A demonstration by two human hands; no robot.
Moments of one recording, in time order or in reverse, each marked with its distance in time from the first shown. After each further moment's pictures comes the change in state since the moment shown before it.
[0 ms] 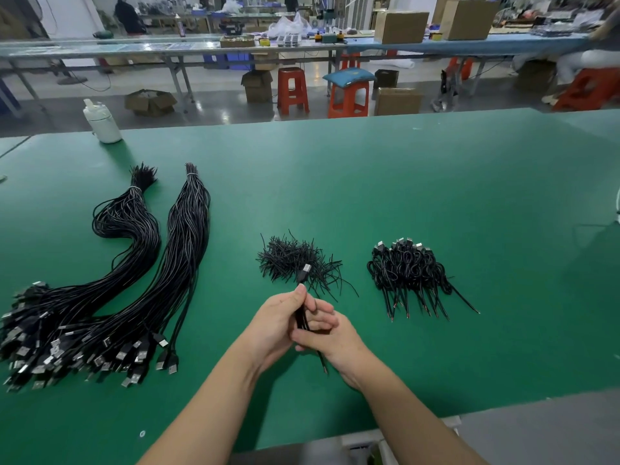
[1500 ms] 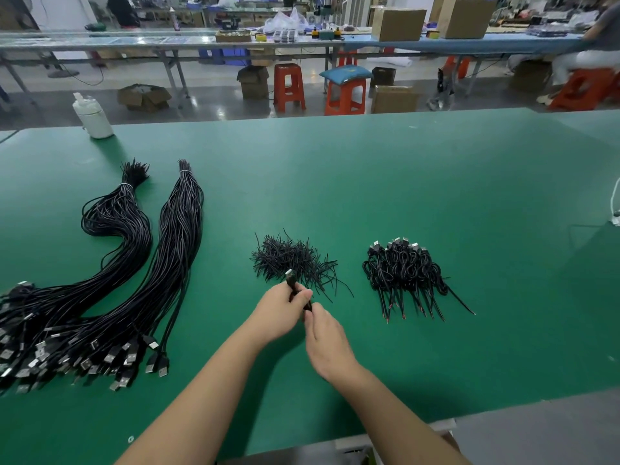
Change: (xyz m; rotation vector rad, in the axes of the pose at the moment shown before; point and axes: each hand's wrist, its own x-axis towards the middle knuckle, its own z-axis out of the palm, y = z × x) left_hand 0.048 -0.007 -0.019 1.009 0.273 0.046; right_hand 0.013 0.010 0.004 -1.073 0.242 -0.122
